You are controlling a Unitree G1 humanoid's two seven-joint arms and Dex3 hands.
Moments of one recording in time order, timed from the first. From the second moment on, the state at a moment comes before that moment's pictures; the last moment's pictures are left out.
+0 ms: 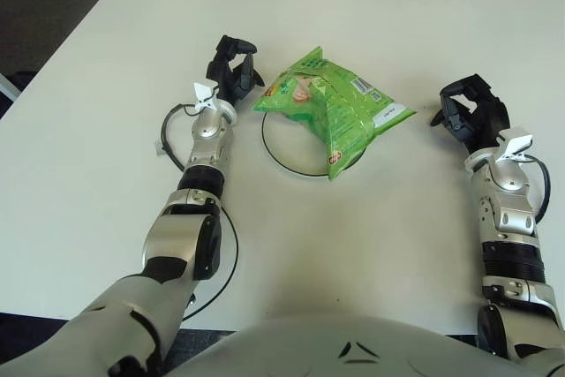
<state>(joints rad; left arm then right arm) -0.65 0.06 0.16 0.77 -0.14 -0.50 -0.14 -0.20 -0.32 -0.24 0.13 0.16 0.00 0.06</state>
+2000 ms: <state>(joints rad) -0.40 0.04 0.11 0.31 -0.01 -0.42 0.06 -0.20 -0.30 -0.29 0.10 0.17 -0.05 0.01</state>
